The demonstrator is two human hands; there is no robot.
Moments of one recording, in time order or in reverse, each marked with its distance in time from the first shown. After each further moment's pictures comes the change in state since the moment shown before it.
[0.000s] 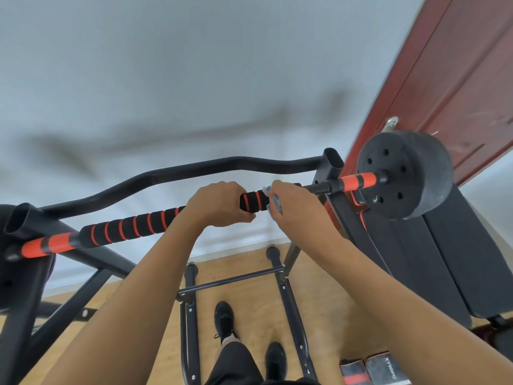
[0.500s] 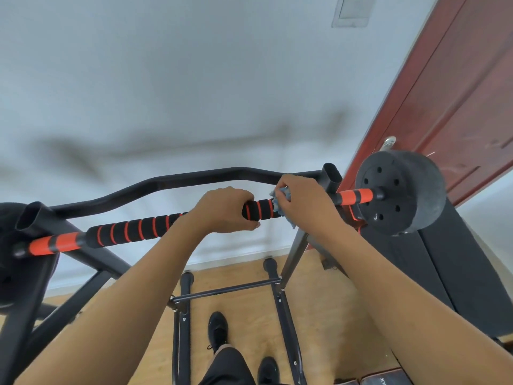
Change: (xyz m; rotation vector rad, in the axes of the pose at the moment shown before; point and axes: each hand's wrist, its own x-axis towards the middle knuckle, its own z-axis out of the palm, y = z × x) left_hand -0.013 0.014 -0.015 0.026 0.040 0.092; right_hand 0.036 0.017 -0.013 -0.049 0.014 0.049
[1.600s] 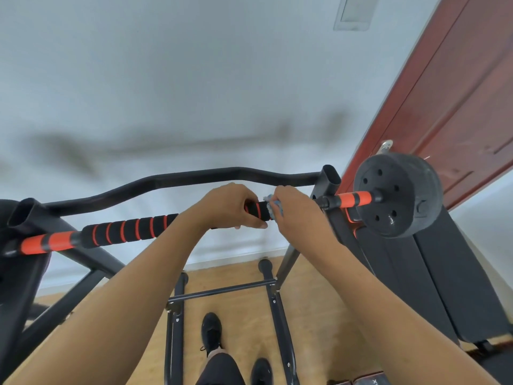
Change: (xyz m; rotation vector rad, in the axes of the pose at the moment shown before) left_hand 0.009 -0.003 -0.001 -0.258 -0.006 0.070; right_hand -0.021 0.000 0.022 -0.023 0.078 -0.110
